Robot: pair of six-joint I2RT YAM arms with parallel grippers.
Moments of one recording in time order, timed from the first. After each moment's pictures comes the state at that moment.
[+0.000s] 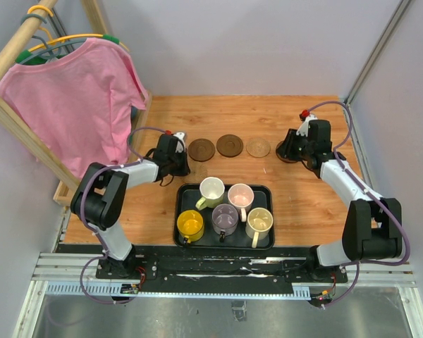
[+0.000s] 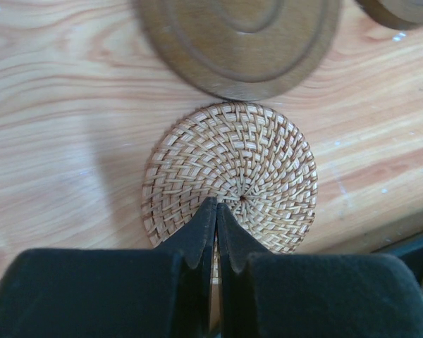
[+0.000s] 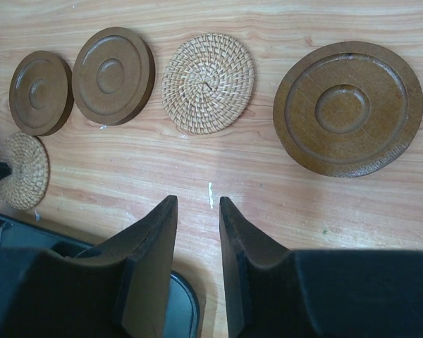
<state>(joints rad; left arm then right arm) -0.38 1.73 0.89 0.04 0.11 -0.31 0.09 1.42 0.92 -0.13 -0.28 0.26</state>
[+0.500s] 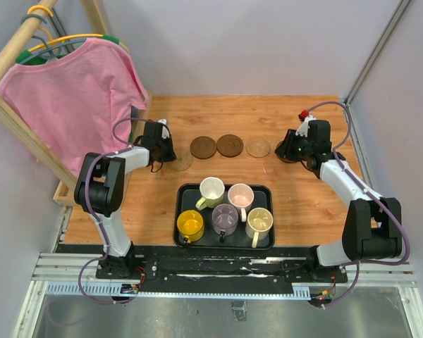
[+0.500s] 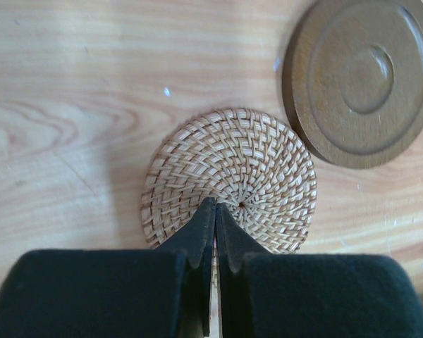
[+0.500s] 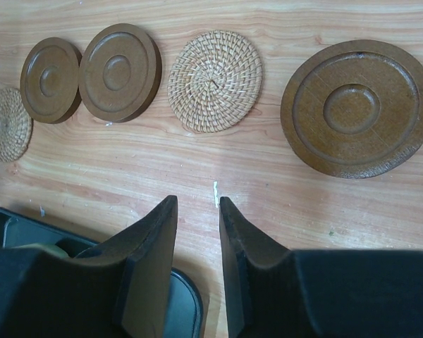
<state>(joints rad) -0.21 1.84 1.03 -0.01 0.10 -0.32 0.09 1.43 0.92 -0.12 -0.30 0.26</state>
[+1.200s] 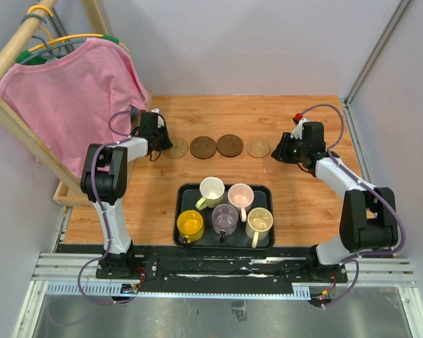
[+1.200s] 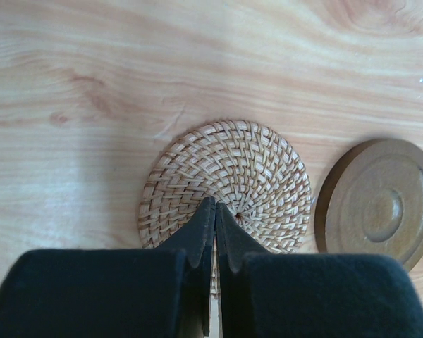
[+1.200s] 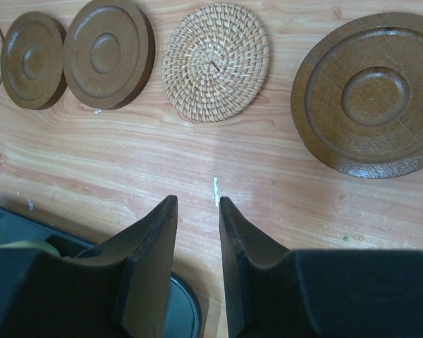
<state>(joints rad) -0.13 2.00 1.23 0.03 0.10 -0.39 0.11 1.50 0.92 -0.11 -0.31 0.26</state>
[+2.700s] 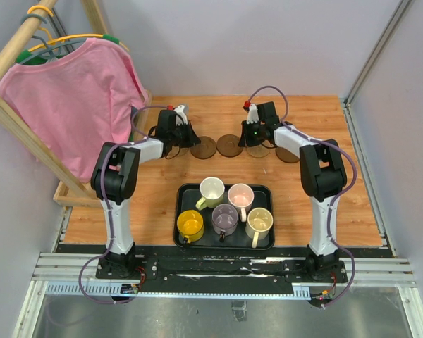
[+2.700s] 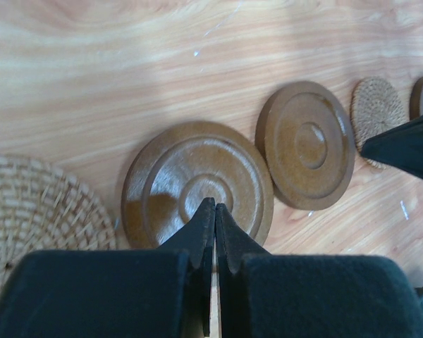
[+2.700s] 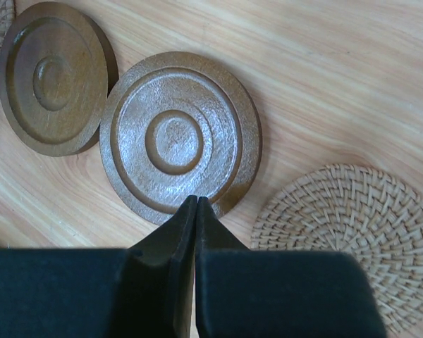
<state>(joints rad) -0.28 2.02 1.24 0.21 0.34 -0.38 0.31 2.11 1.53 -0.23 -0.38 0.09</state>
